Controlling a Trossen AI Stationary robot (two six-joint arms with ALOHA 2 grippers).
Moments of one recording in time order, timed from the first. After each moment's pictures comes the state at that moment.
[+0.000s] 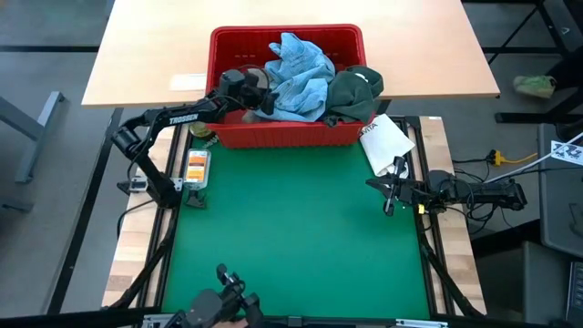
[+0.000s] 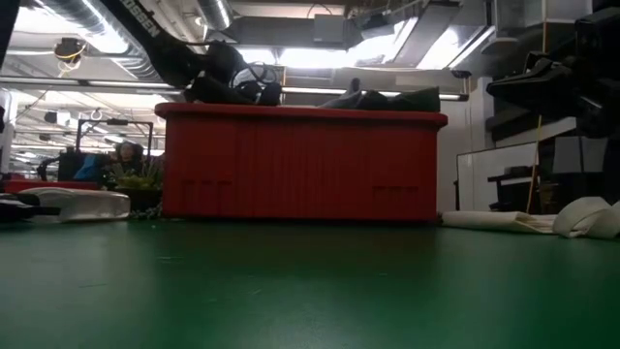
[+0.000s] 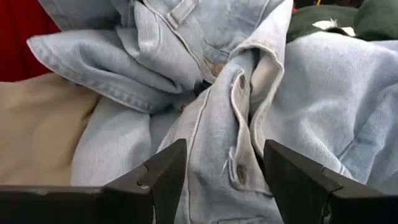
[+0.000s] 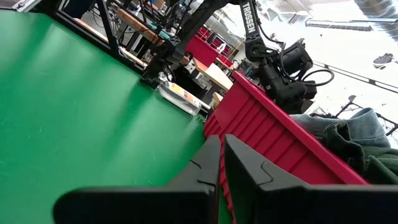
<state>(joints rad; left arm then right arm) 0.84 1.66 1.04 0.27 0.18 -0.30 0.05 0.02 0.01 0.05 0.15 -0.66</state>
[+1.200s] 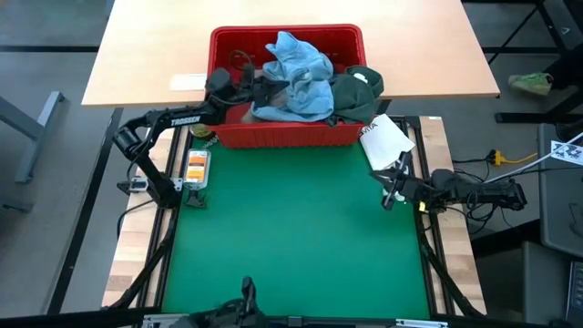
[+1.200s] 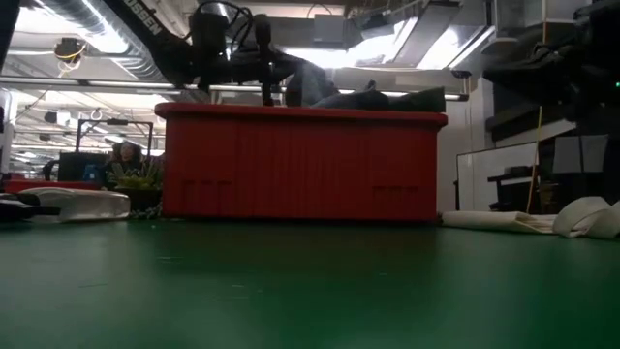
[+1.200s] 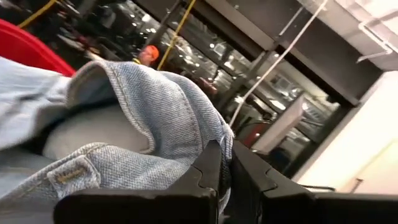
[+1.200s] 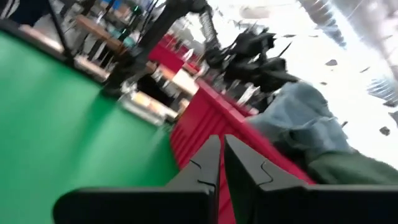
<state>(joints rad) 0.78 1.66 1.04 0.89 0.57 -0.81 0.05 0.02 0.01 0.21 0.24 -0.70</state>
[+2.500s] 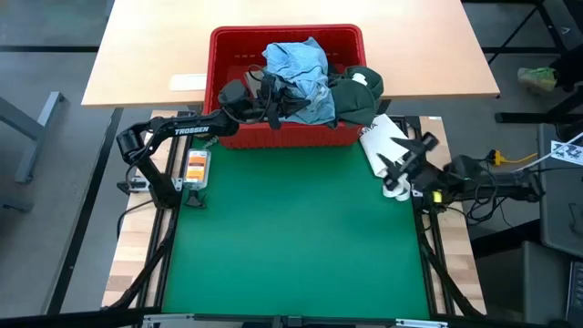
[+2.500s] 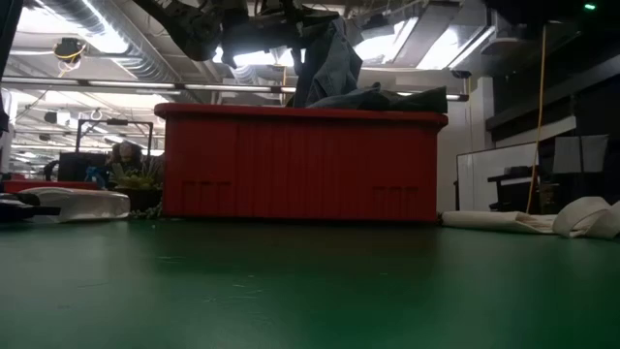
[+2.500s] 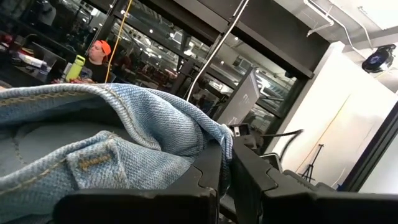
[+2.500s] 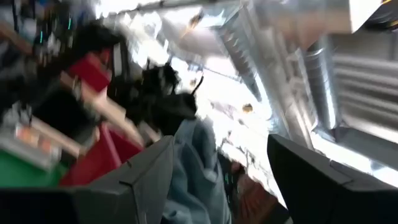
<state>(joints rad) 0.54 1.66 1.15 0.84 0.50 -0.70 0.05 0.44 0.32 0.55 0.37 -1.04</state>
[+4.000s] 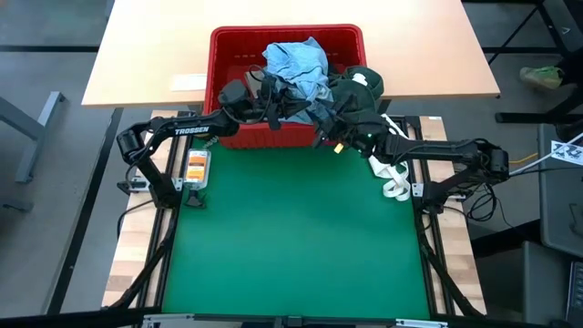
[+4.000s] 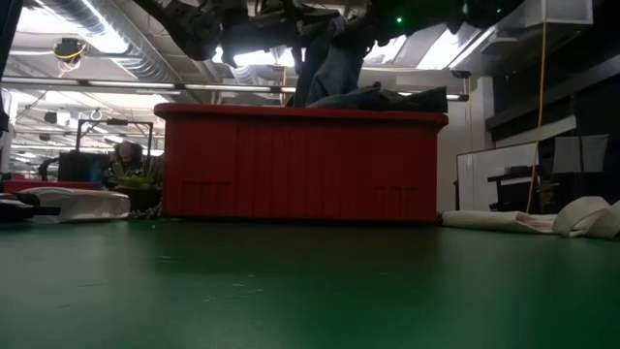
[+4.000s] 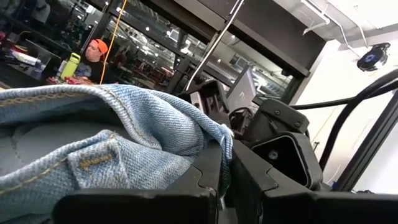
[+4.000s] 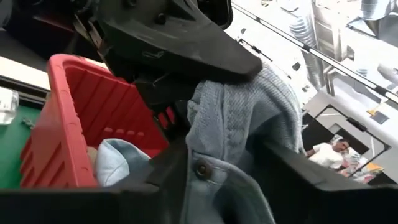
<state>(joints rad) 0.53 1.66 1.15 0.84 0.52 -0.70 -0.26 1.43 1.02 0.51 0.39 -0.74</state>
